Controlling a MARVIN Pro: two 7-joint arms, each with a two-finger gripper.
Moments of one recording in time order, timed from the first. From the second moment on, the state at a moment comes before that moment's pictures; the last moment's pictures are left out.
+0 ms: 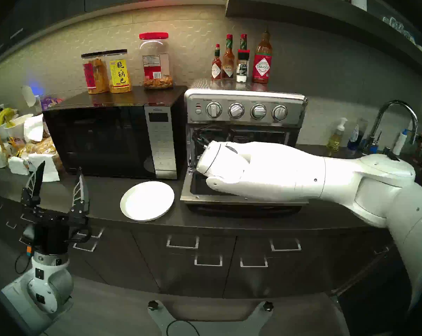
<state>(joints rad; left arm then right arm) 2.46 -0.69 -1.78 -2.09 0.09 -0.95 0.86 -0.21 -1.17 -0.02 -1.59 1.08 0.93 -0.90</state>
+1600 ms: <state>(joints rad) 2.46 -0.69 -1.78 -2.09 0.09 -0.95 0.86 -0.37 -0.91 0.22 -1.88 1.31 0.96 -0.87</state>
